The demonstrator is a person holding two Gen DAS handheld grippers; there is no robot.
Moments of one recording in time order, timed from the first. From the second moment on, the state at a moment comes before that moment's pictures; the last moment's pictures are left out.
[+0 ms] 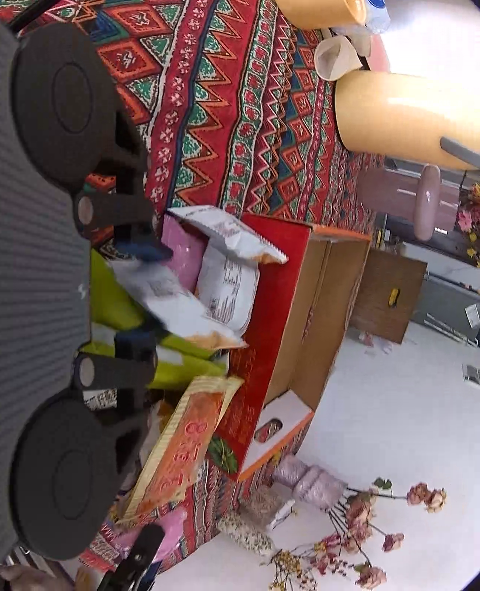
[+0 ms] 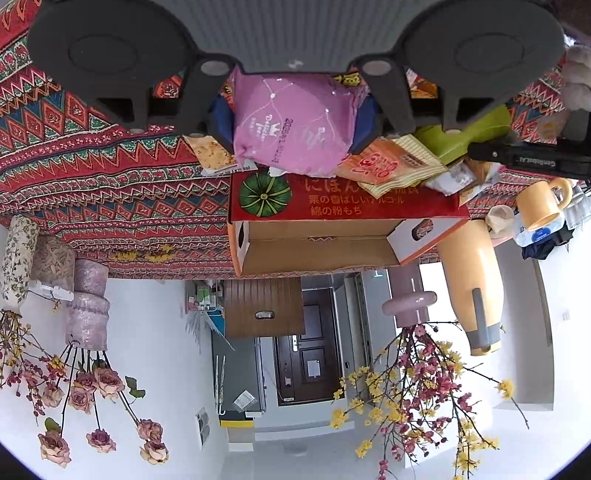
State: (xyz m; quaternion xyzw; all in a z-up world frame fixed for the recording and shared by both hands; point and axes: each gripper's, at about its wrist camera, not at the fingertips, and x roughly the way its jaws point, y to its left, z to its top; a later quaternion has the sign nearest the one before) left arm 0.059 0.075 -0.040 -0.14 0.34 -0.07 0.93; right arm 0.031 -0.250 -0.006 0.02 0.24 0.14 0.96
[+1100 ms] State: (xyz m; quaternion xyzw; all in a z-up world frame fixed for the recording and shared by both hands) left arm 0.059 0.070 -0.041 -0.09 0.33 -0.05 0.94; right arm 0.031 -0.250 -0.007 0.03 0.25 0.15 0.96
